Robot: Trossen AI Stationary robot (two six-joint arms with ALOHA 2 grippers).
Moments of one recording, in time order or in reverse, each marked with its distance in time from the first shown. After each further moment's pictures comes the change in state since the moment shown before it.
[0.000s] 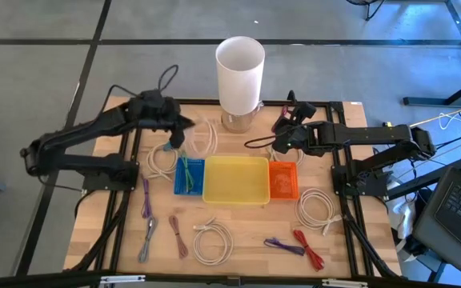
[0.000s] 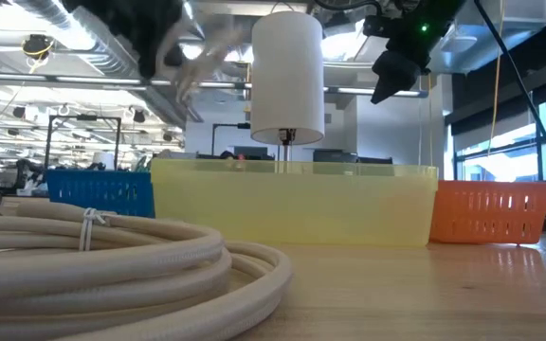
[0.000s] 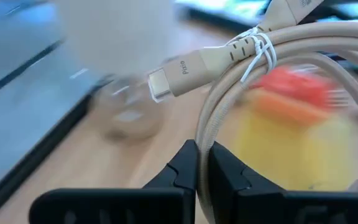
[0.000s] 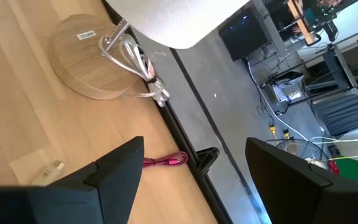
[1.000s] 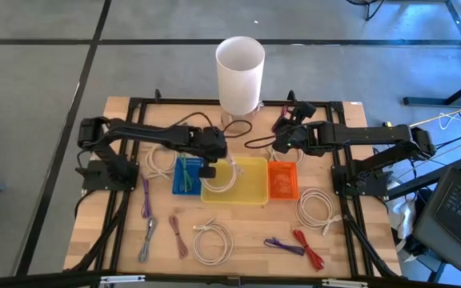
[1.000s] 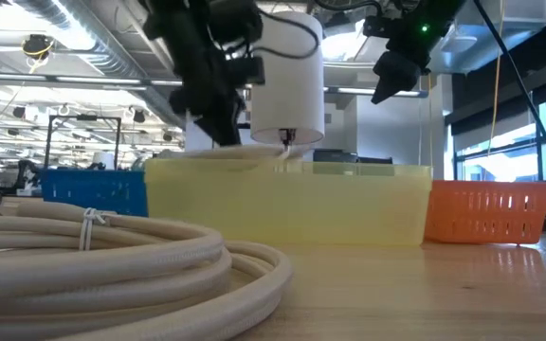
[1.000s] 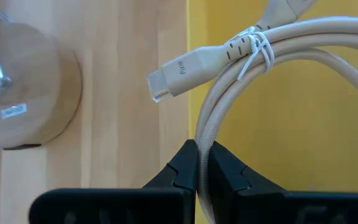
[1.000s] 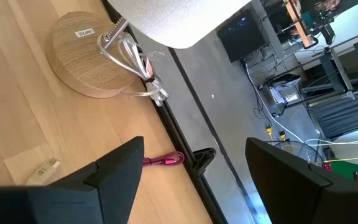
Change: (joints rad) left arm -0.336 0.684 0.253 -0.111 -0.280 0.290; right arm 0.000 0.000 0.000 0.000 0.005 -0.022
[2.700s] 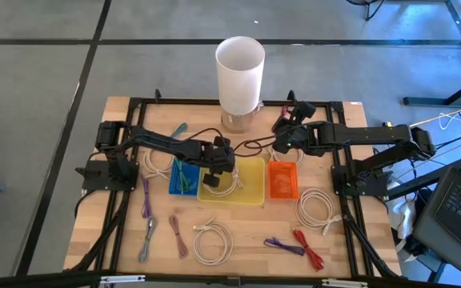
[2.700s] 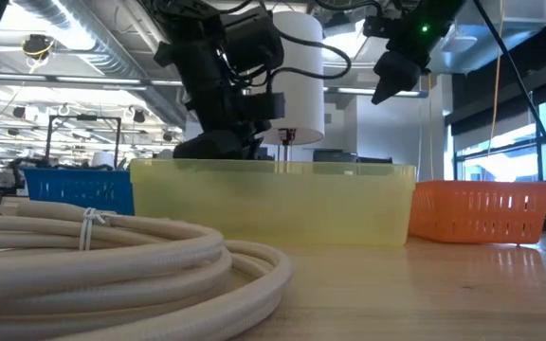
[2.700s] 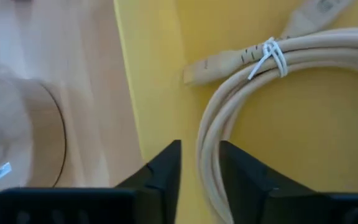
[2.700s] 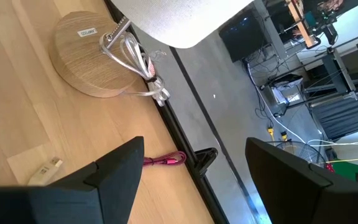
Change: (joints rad) left arm -0.088 0.171 -0.001 0.154 -0.143 0.184; right arm 0.000 0.000 -0.001 0.000 -0.008 0.000
